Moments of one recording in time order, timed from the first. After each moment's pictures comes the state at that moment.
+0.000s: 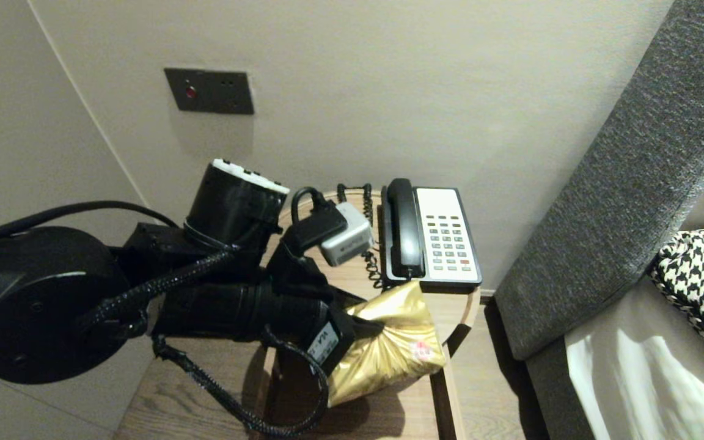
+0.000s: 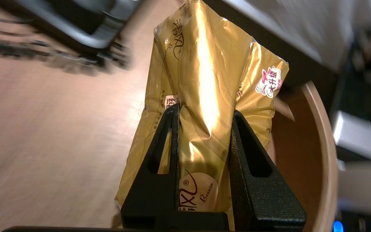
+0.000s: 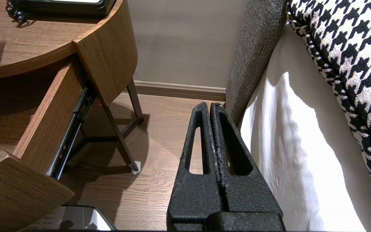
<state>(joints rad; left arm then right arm) -0.82 1.67 -1.09 -0.04 -0.29 0.21 0.00 0.00 -0.02 0.06 0.01 -0.02</state>
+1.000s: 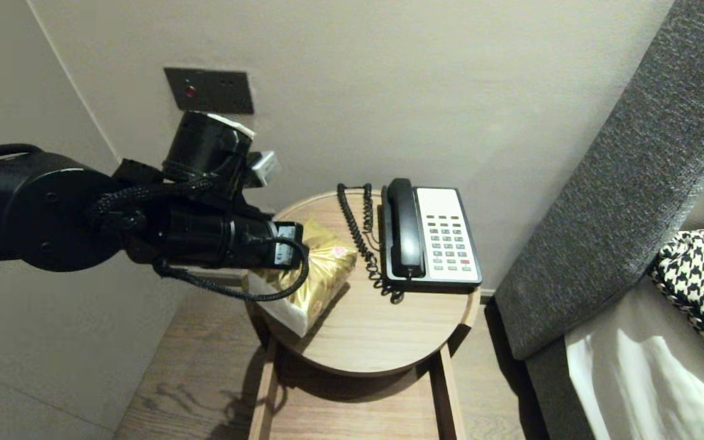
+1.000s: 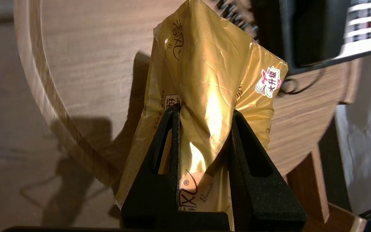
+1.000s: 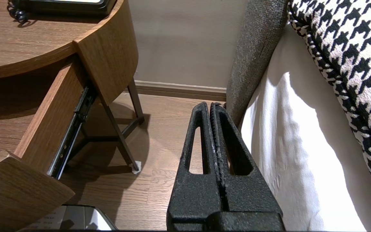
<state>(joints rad) -0.63 1.73 -1.30 0.18 0.02 -0.29 0.00 0.00 -0.02 0.06 0.01 -0.02</state>
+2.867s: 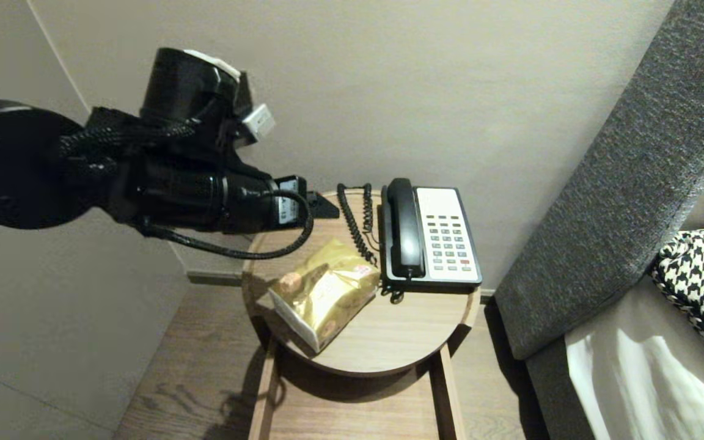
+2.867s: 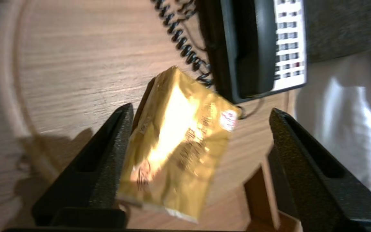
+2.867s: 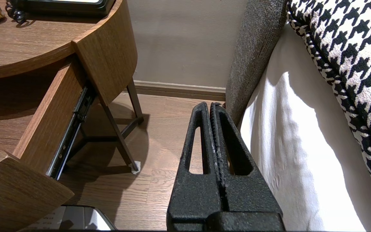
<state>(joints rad) -0.64 1.71 -1.46 0.26 -0.03 -0.37 0.00 0.00 -0.02 0.06 0.01 -0.02</state>
